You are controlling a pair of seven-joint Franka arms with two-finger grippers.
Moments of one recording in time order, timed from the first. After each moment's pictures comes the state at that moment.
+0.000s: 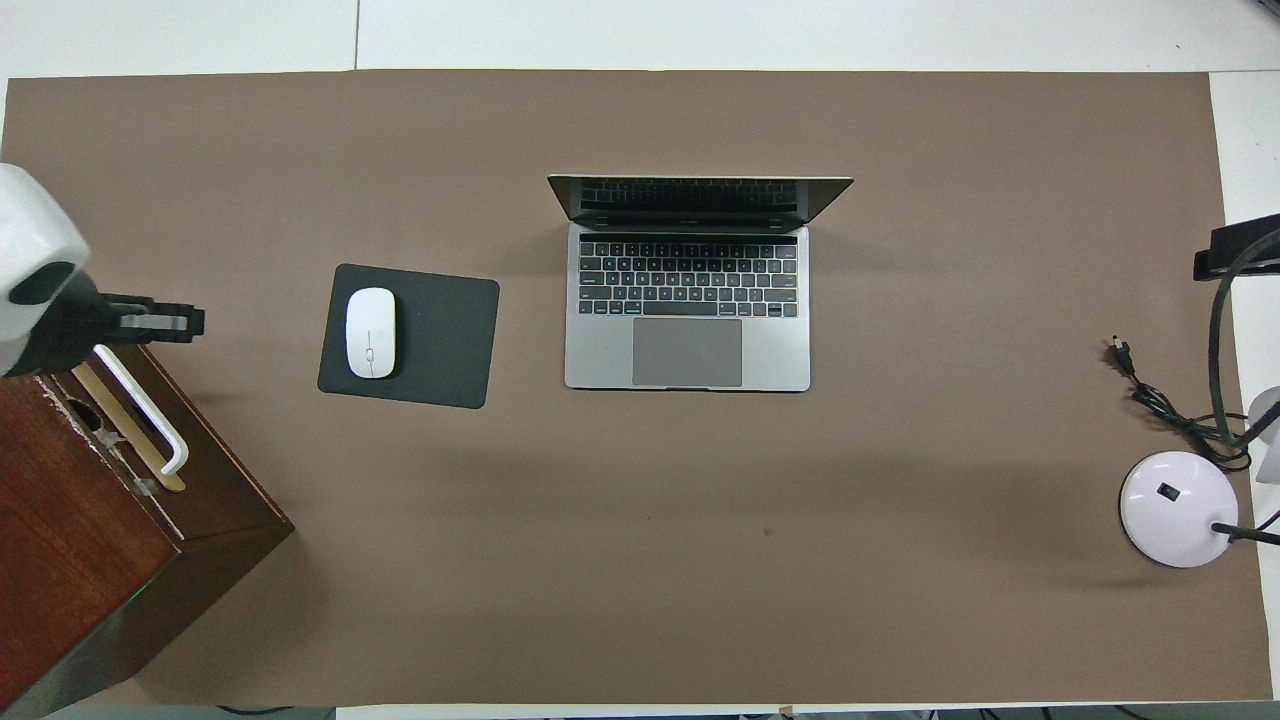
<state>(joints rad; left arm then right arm) -0.15 -0.18 0.07 -1.88 -0.08 1.85 0.08 -0.09 -0.03 0.03 -1.54 -0.02 1.59 0.07</state>
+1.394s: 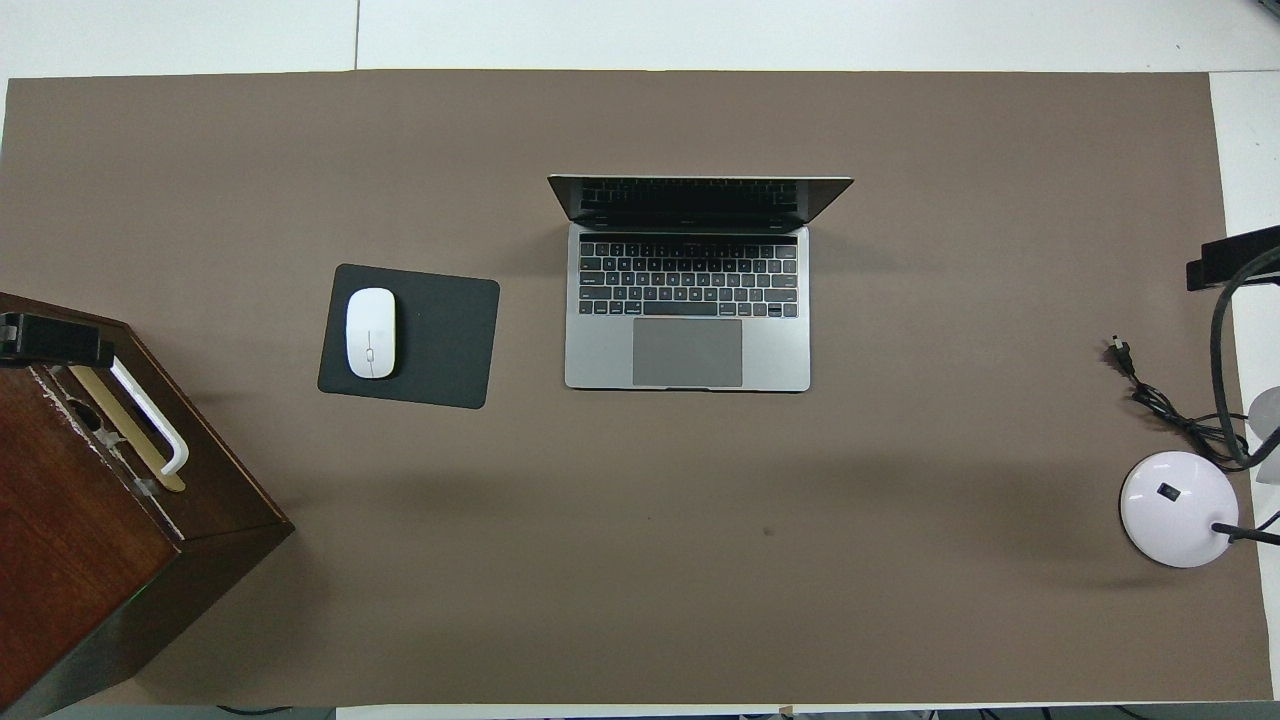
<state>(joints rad) -0.04 -0.12 0.06 -1.74 -0.01 1.63 0.09 -0.04 -0.03 -0.02 -1.54 -0.02 1.58 -0.02</state>
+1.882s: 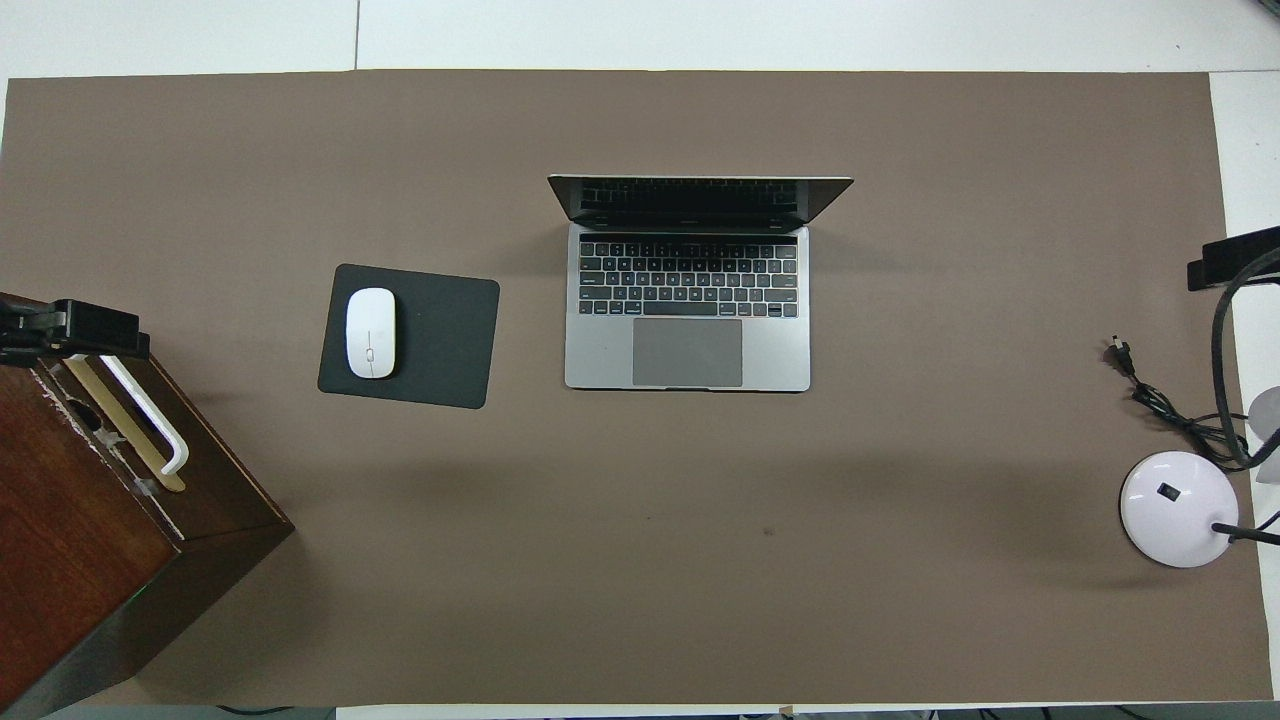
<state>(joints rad) -0.03 -0.09 0.03 -1.74 0.00 1.63 0.01 -0.04 -0.03 -0.02 -1.54 -0.02 1.58 -0.03</state>
